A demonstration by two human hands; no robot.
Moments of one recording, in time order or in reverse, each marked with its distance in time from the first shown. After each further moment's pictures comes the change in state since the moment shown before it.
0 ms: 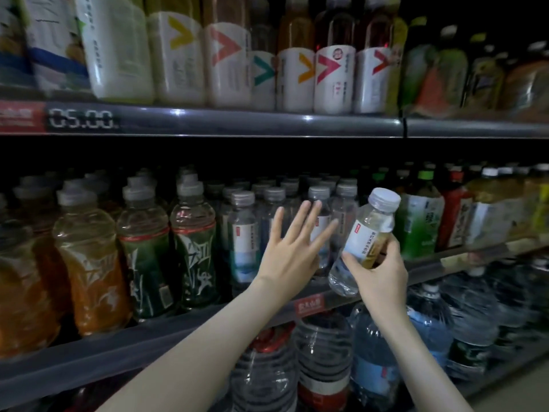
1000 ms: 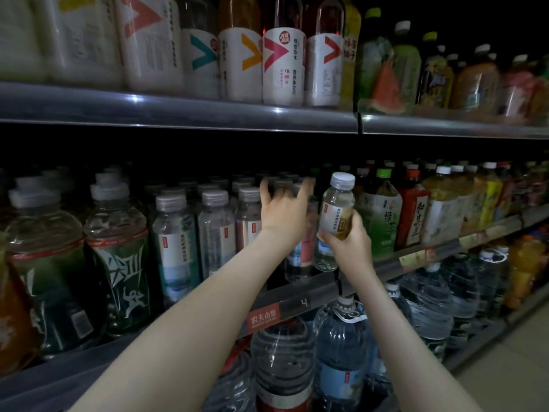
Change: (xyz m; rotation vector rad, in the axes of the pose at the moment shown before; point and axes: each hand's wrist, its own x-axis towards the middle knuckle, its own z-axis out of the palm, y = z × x) left_hand 0.122 0.041 0.023 -0.243 -0.314 -0.272; right_hand 0.103 0.048 -0.006 -0.042 -0.102 0.033
